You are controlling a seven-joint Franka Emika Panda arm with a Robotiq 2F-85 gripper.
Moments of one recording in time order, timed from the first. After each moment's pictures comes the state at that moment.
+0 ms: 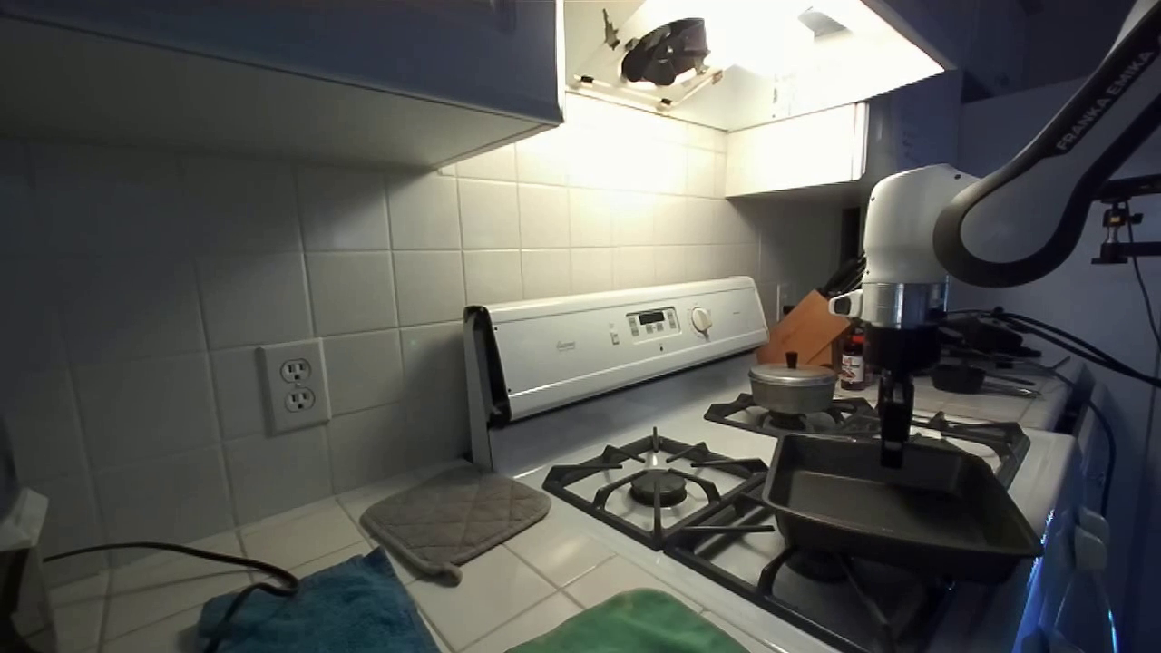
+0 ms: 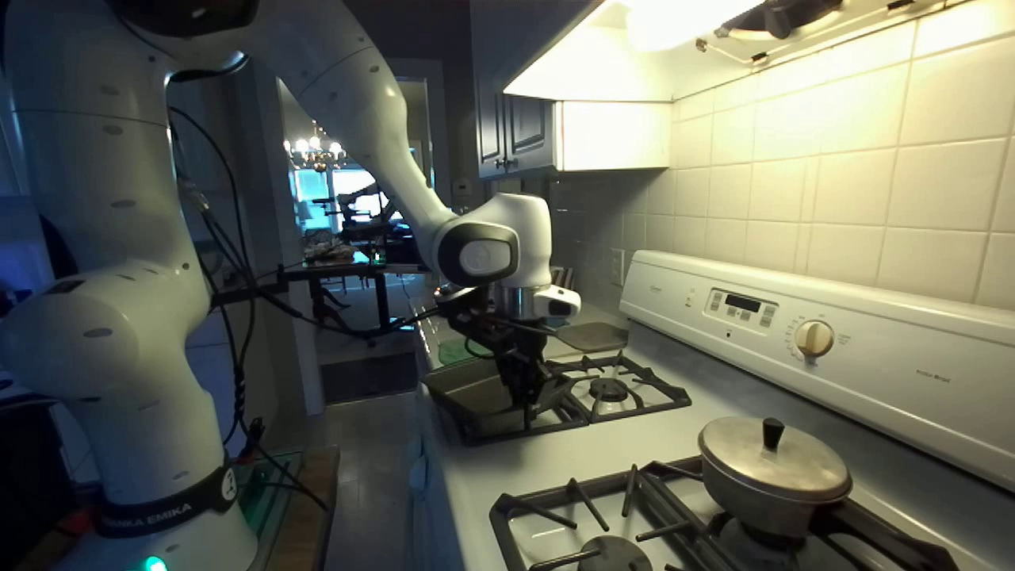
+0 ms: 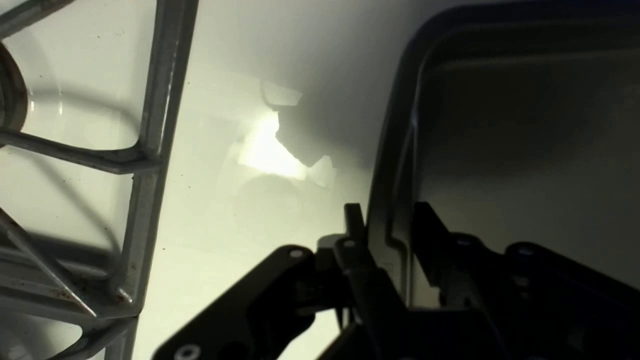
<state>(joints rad) 0.10 0.05 0.05 -2.50 0.00 2.56 -0.19</state>
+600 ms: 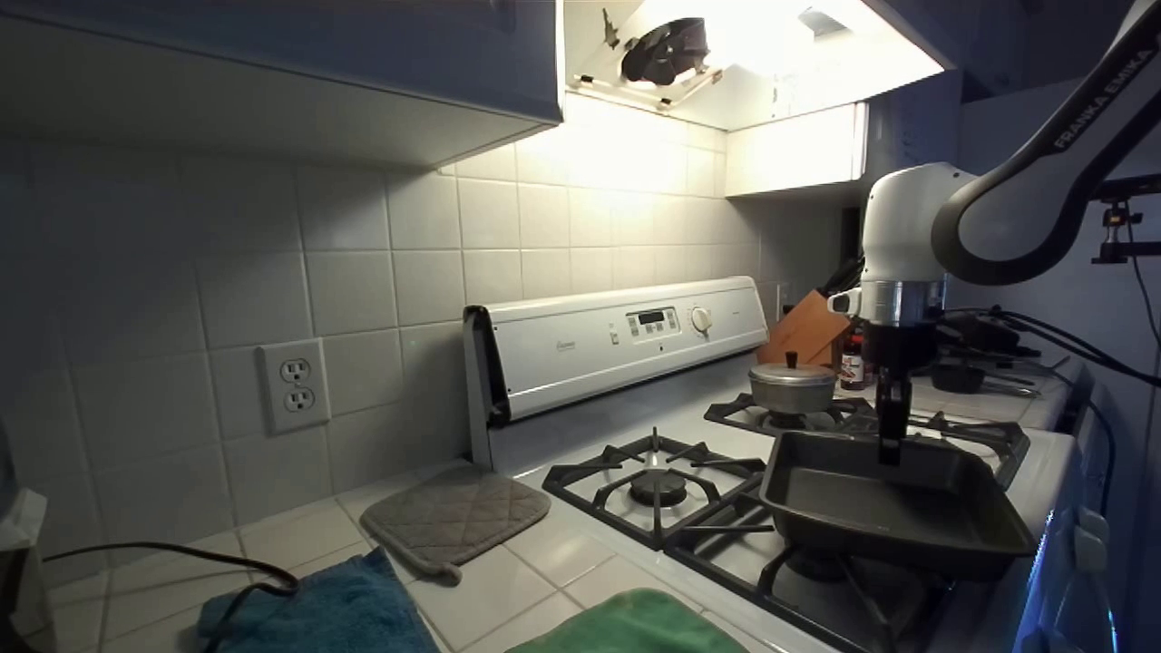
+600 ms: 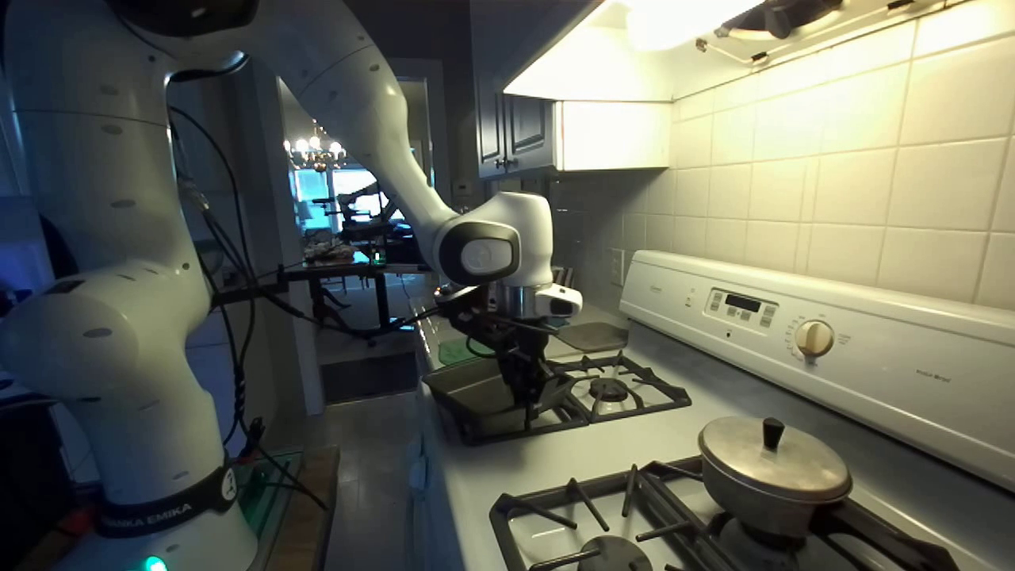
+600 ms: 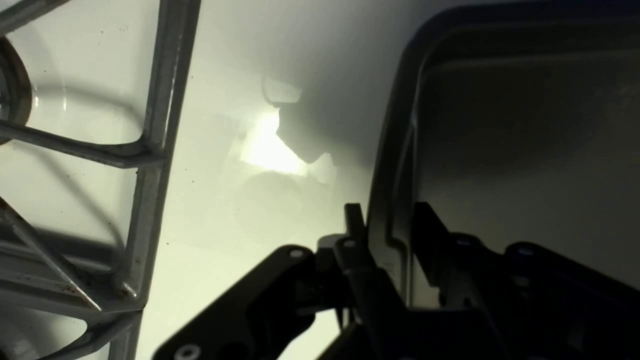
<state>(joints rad) 0.10 0.05 0.05 -2.49 0.00 2.56 -0.19</state>
